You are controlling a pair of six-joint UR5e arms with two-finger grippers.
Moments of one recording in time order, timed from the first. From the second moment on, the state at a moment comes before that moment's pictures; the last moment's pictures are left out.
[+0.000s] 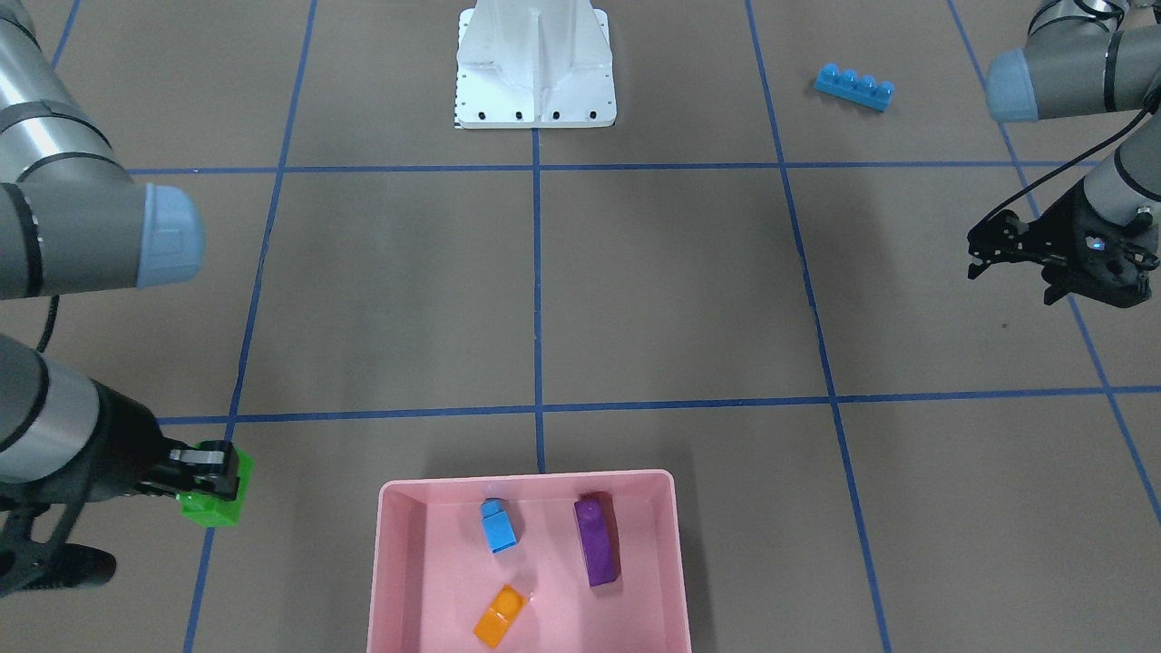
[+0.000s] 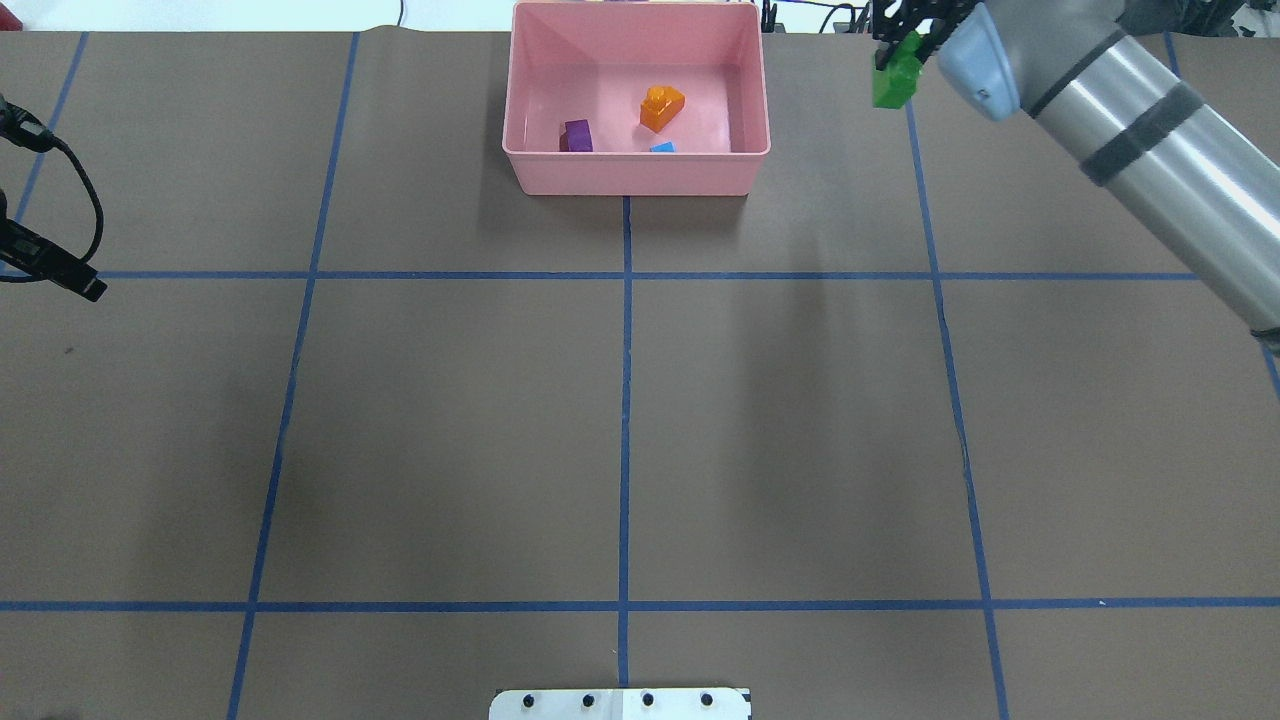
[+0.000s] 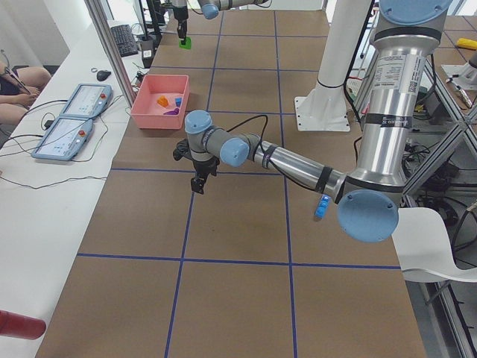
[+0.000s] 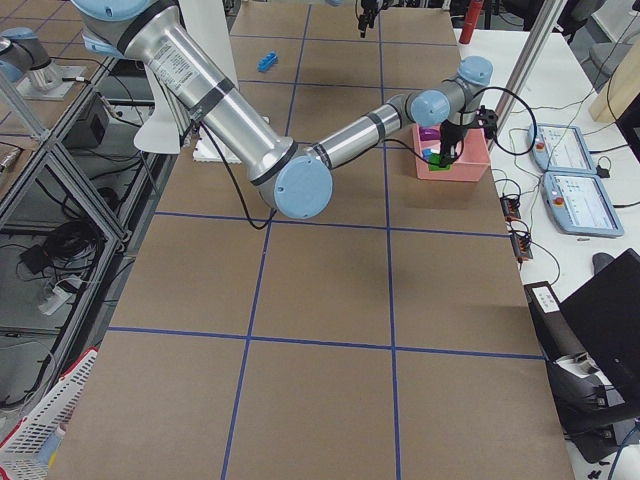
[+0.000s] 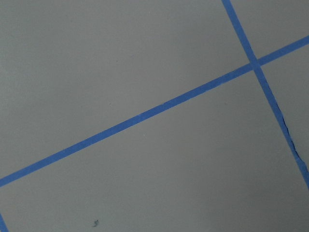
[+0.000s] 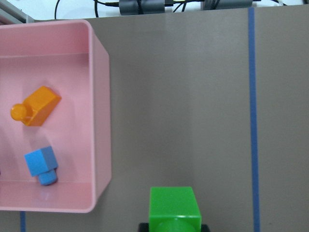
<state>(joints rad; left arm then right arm) -1.14 -1.69 -1.79 -1.66 -2.25 -0.16 1.09 -0.68 1.21 -1.55 2.26 0.75</state>
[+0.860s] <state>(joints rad) -1.14 -1.69 -1.79 -1.66 -2.25 -0.16 0.93 -0.47 0.83 -1.22 2.05 0.97</state>
